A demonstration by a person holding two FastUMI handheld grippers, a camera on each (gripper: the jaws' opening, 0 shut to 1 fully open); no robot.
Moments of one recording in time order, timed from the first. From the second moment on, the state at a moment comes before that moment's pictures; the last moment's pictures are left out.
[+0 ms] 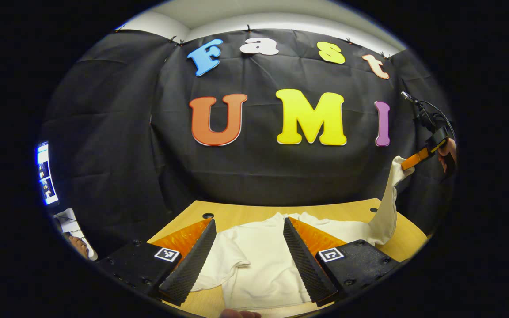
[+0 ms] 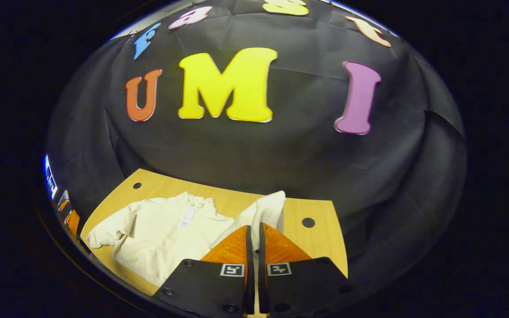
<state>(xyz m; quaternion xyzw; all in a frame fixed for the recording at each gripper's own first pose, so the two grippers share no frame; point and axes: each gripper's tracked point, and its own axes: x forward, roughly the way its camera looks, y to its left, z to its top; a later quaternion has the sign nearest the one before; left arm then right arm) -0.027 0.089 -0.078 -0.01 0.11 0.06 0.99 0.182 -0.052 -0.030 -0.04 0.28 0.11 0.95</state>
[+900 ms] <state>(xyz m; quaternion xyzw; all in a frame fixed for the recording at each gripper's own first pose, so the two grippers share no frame) -0.074 0.168 -0.102 -0.01 0.14 0.09 0.99 0.194 0.307 -0.222 -0.19 0.38 0.34 0.84</state>
